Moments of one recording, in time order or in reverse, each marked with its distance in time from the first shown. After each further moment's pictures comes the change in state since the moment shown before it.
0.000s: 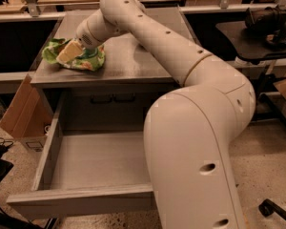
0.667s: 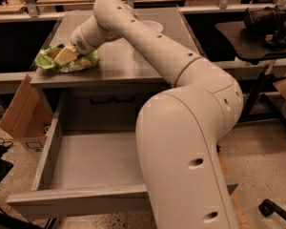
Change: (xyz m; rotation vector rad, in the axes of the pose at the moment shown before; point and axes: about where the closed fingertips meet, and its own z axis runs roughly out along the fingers) arm 0.008 0.016 0.032 -0.062 0.018 0.021
